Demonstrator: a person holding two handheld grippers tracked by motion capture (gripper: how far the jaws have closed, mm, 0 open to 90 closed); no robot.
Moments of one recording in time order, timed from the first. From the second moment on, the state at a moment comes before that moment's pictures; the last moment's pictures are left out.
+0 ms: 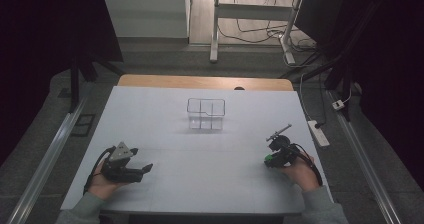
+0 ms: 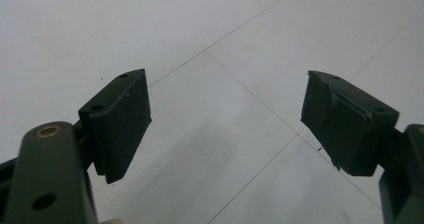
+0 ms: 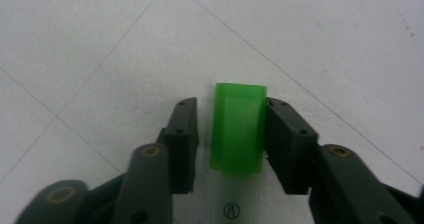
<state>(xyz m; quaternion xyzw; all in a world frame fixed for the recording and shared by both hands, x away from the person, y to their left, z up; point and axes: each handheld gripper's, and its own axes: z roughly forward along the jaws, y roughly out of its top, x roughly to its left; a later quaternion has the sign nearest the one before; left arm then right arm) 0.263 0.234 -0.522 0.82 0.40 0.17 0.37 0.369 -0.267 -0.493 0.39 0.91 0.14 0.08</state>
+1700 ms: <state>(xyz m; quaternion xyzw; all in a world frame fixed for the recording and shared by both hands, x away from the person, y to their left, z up) 0.263 0.233 -0.522 0.82 0.40 0.17 0.37 0.357 -0.281 -0.439 0.38 0.85 0.33 0.13</state>
